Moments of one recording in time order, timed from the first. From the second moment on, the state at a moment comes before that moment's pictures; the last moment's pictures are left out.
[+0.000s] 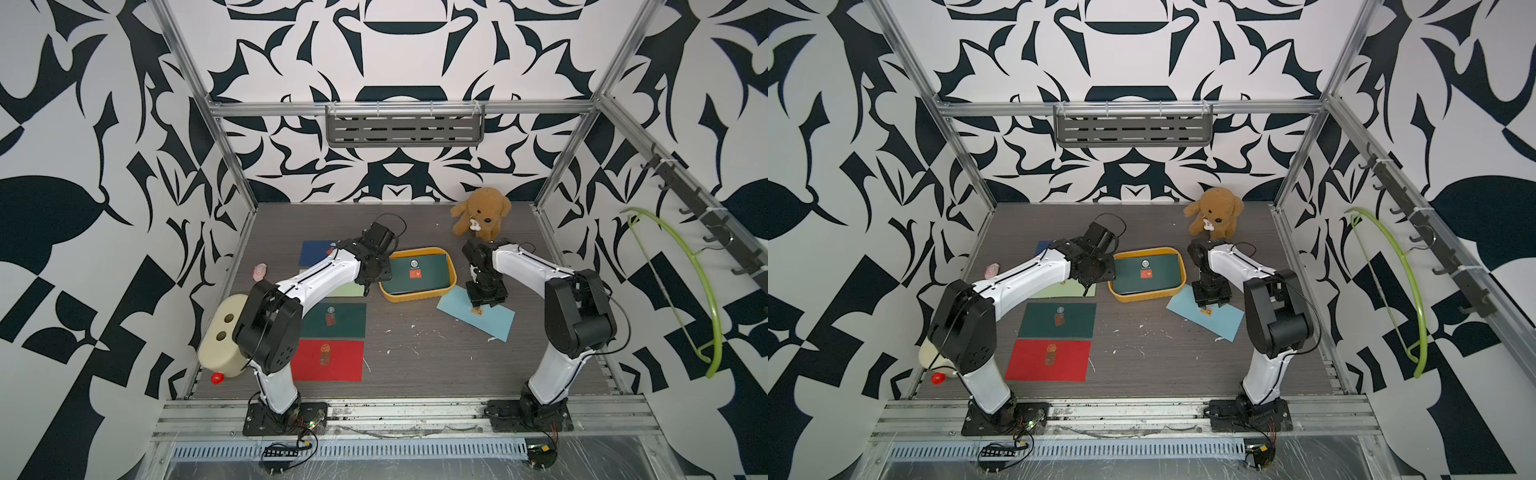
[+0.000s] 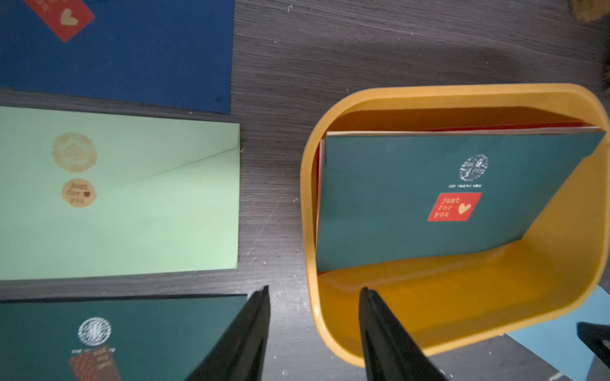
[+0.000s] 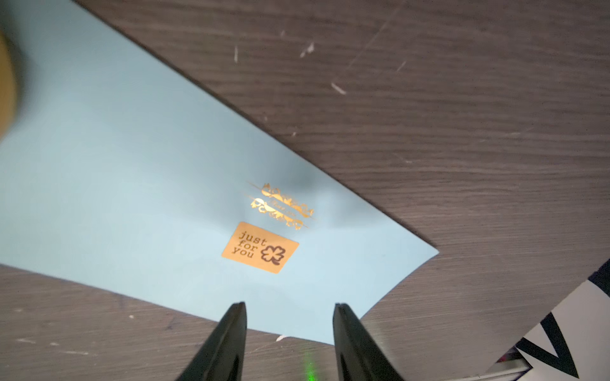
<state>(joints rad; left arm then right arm) -0.64 1.80 1.39 -0.72 -0.09 -0.68 0.30 1.77 1.23 -1.10 0.11 0.24</state>
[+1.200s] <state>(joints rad) -0.49 2.09 1.66 -0.67 -0.04 -0.60 0.36 1.65 1.19 -0.97 -0.05 0.35</state>
